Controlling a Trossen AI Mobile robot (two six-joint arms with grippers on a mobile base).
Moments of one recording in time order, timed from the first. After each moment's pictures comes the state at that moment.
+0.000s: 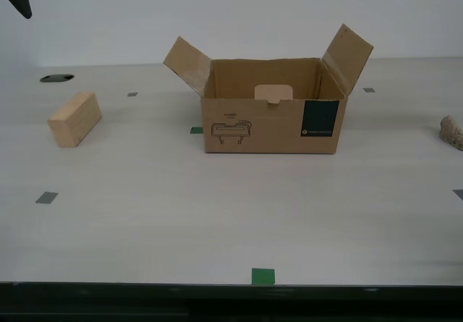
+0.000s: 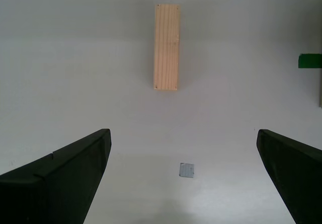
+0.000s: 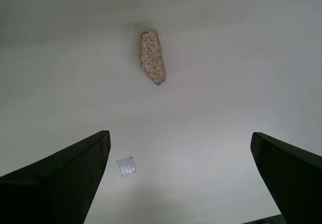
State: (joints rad) arm 0 -0.21 1.43 1.04 -0.94 0.10 0.00; arm 1 0.00 1.35 1.26 -1.07 -0.02 0.02
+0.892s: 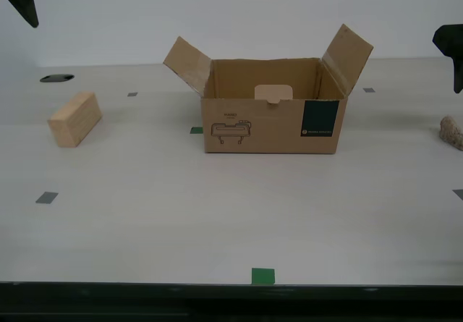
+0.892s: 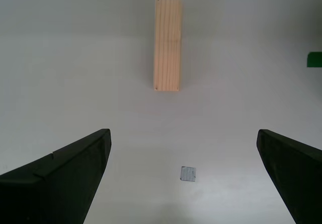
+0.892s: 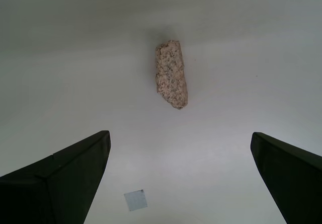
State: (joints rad) arm 0 -0.21 1.66 1.04 -0.77 0.04 -0.01; arm 1 0.00 1.41 1.24 -1.03 -0.02 0.02
